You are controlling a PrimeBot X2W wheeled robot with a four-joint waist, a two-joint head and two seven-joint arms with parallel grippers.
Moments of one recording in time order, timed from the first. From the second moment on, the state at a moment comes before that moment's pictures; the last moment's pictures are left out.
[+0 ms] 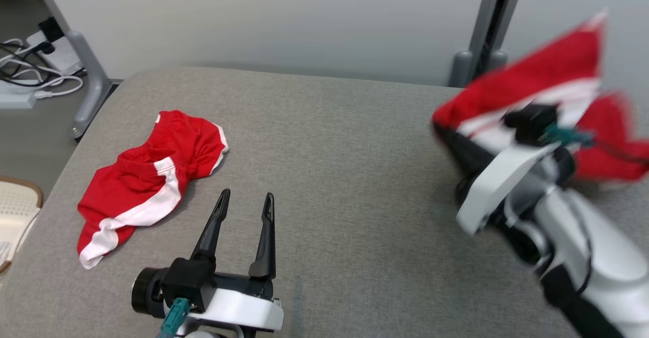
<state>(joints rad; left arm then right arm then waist) -0.05 0.05 -0.34 0.06 -0.24 0.17 -0.26 -0.68 -0.33 0.61 0.41 0.73 0.13 0.00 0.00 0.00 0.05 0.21</state>
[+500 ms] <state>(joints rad) -0.08 0.05 -0.34 0.03 -0.25 0.17 -0.26 -0.61 -0.23 1.13 0.66 0.81 0.13 0.03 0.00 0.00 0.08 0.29</state>
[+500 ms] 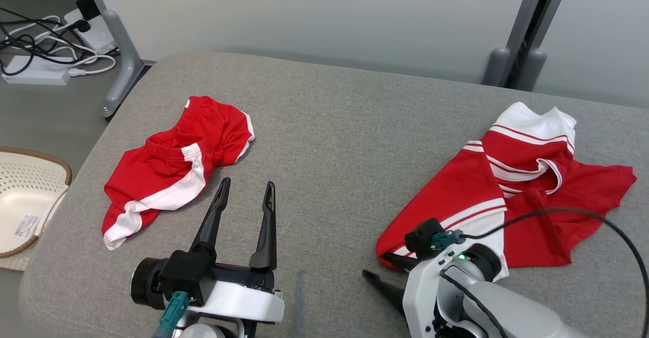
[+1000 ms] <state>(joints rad) -0.07 0.05 -0.33 0.04 -0.23 0.15 -0.26 -0.71 -0.31 1.17 0.66 0.97 0.13 0.10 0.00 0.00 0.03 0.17</state>
